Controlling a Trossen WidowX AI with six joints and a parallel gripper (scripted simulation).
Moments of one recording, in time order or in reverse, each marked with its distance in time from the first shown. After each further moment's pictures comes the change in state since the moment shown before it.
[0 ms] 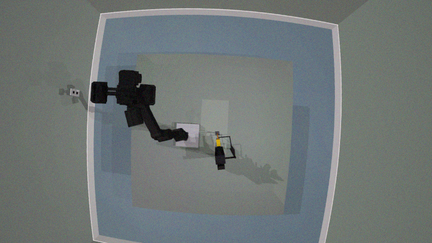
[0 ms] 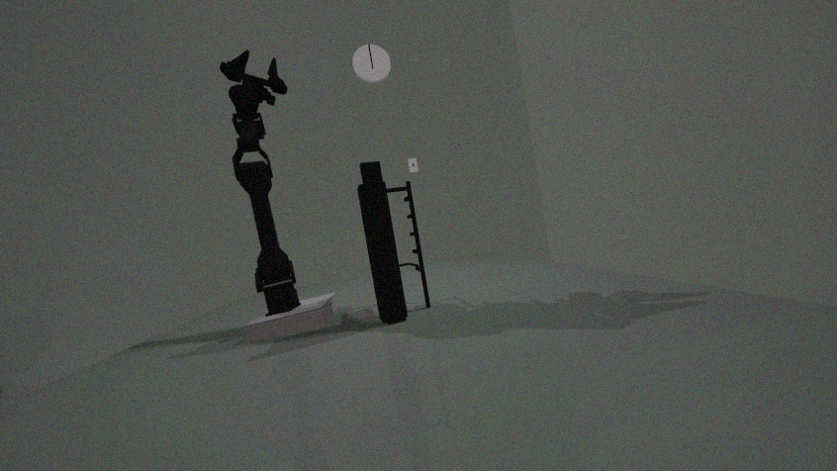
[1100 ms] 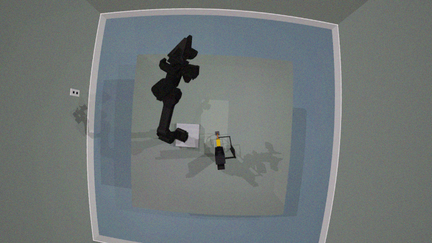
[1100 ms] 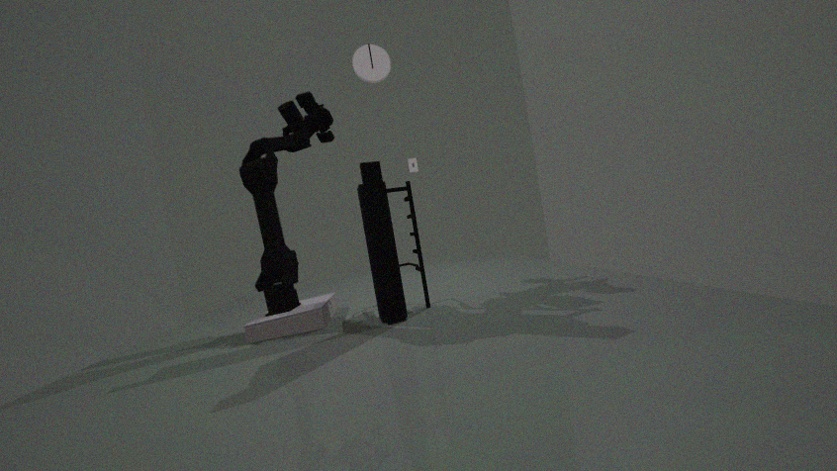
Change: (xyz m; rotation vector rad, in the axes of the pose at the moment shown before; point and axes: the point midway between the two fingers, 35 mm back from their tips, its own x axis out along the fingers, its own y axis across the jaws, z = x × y) arm -0.031 0.171 0.166 -2.070 -0.492 -0.568
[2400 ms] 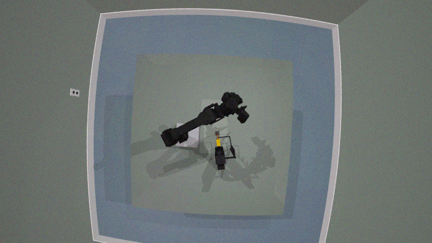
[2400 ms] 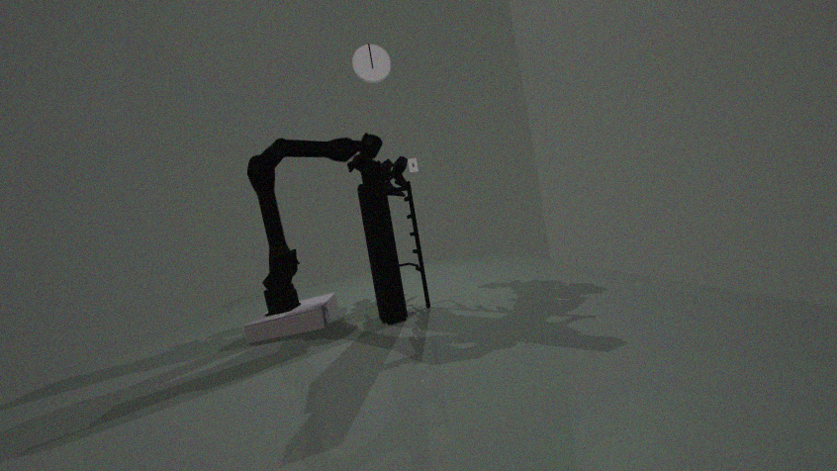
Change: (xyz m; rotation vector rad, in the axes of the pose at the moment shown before) arm -0.233 -0.209 0.332 -1.819 0.908 -1.572
